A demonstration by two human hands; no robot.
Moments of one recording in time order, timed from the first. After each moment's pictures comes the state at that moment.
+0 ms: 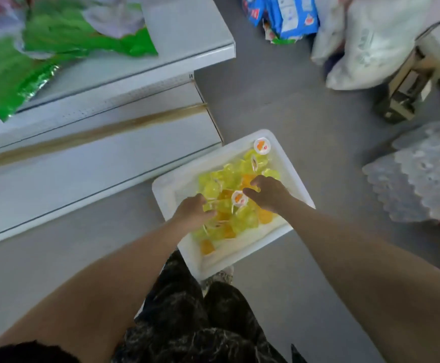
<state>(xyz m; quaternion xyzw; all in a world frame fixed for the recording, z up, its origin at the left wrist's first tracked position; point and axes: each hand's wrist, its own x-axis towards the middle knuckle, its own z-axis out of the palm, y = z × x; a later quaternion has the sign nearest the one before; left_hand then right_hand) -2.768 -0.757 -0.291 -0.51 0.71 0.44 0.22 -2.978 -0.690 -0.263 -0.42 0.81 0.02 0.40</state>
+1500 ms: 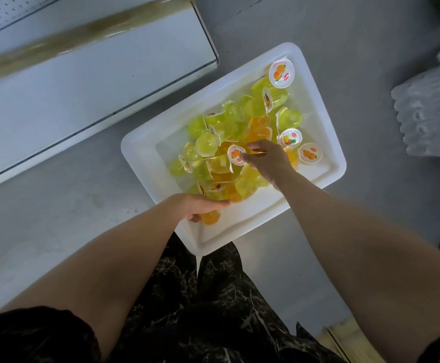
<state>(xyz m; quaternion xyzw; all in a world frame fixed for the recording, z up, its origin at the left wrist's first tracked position) -2.770 -0.724 -0.434 -0.43 0.43 0.62 0.50 -2.976 -0.683 -0.403 -0.15 0.82 -0.19 0.51</state>
